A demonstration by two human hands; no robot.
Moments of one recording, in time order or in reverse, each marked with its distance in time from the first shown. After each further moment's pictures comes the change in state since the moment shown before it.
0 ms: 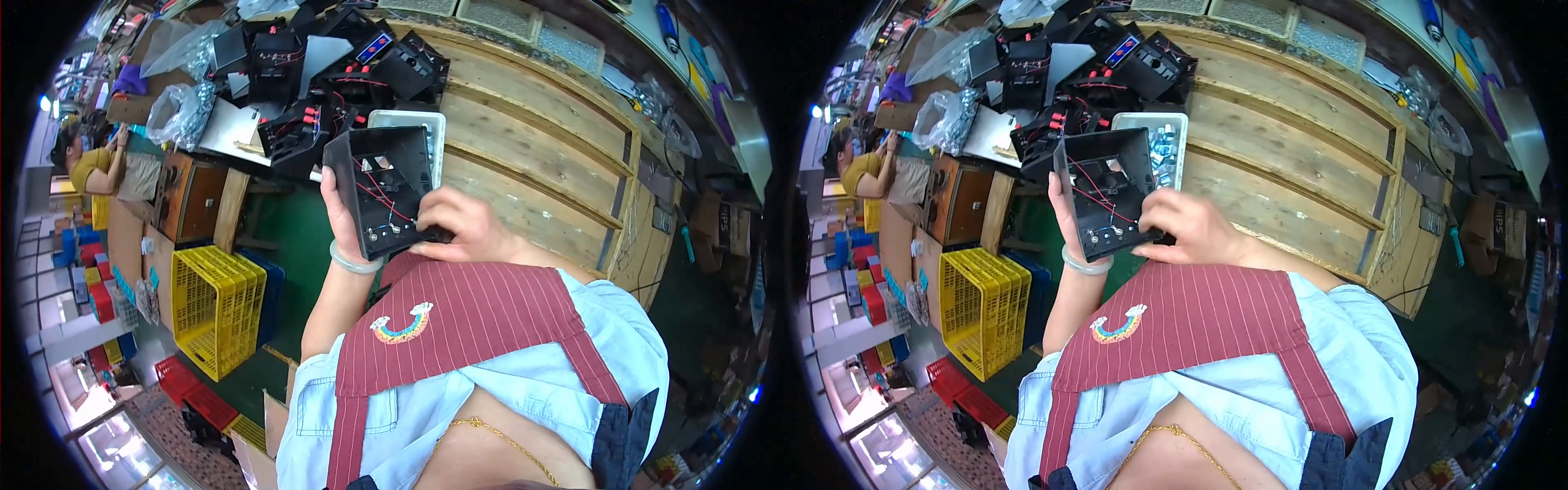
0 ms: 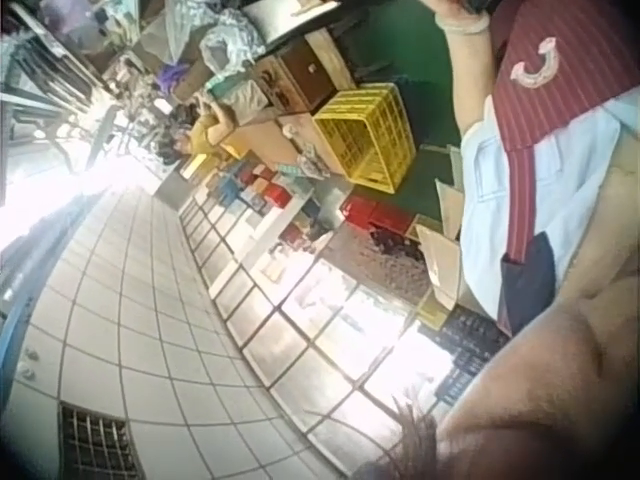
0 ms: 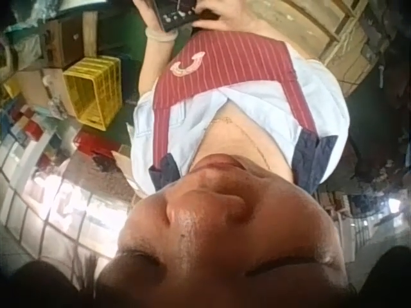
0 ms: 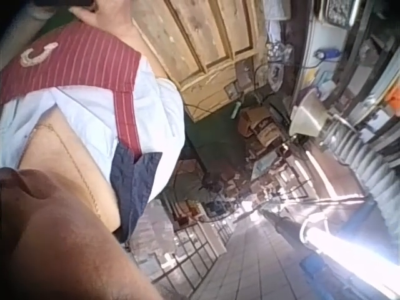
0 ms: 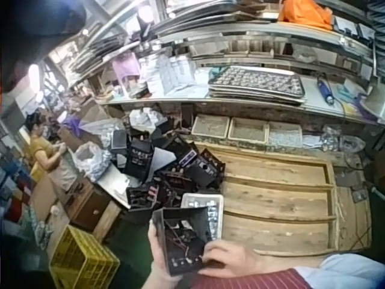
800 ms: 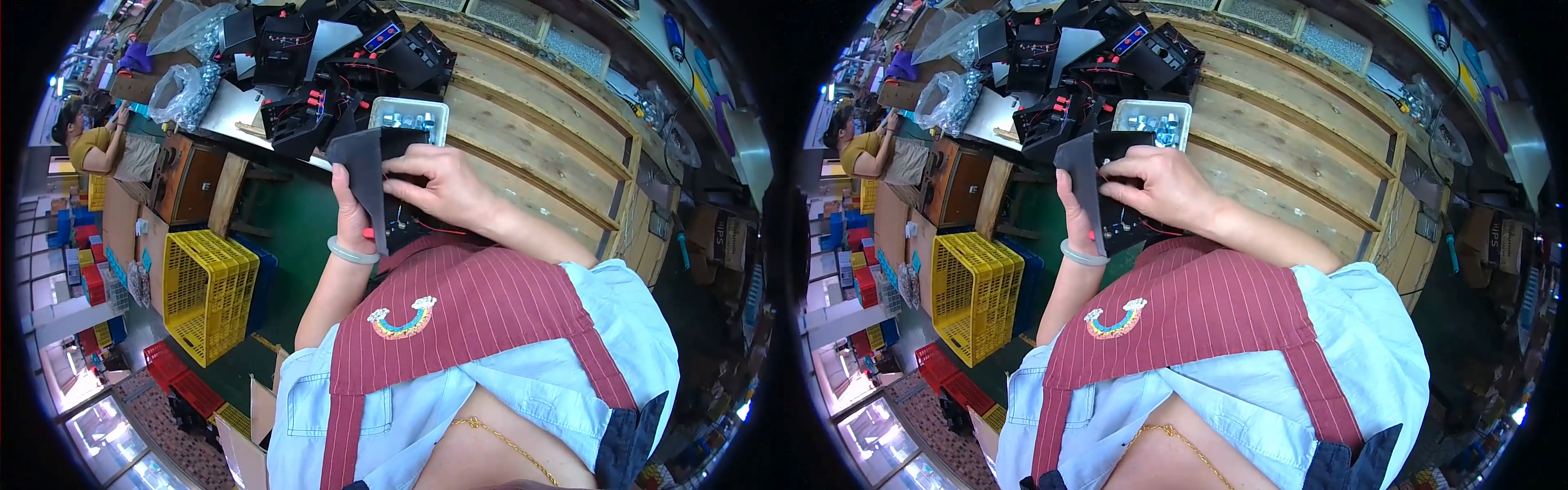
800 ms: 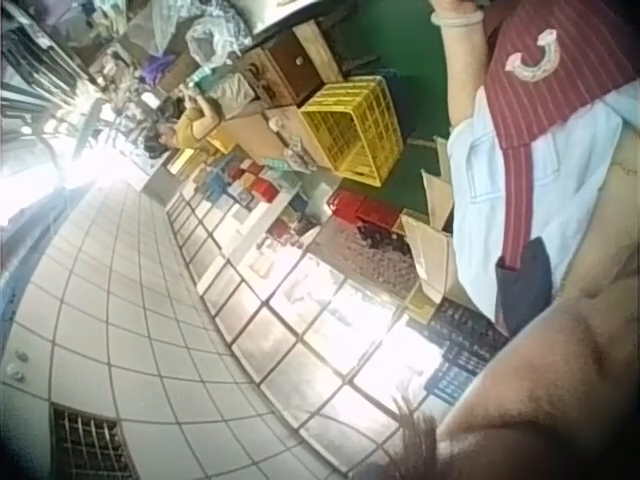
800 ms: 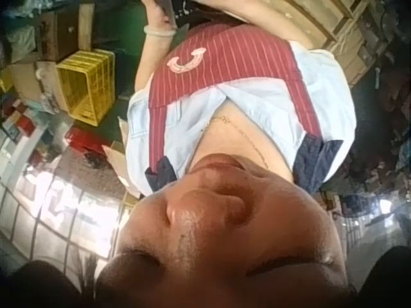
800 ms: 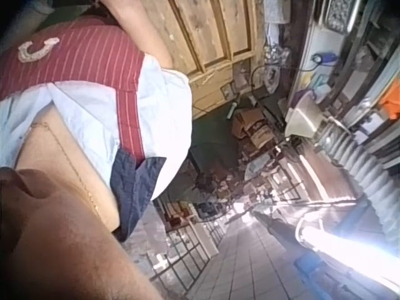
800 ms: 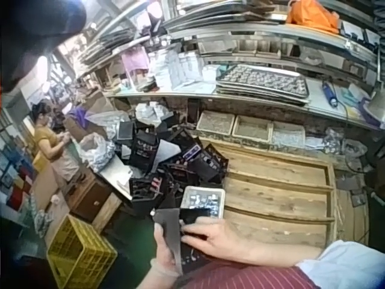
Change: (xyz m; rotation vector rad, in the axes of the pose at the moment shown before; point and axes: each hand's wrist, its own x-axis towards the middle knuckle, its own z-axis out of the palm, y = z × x) left_hand -0.033 -0.009 -0.016 0.307 0.284 -0.014; right_hand 0.040 -0.006 0.014 0.015 -0.028 0.067
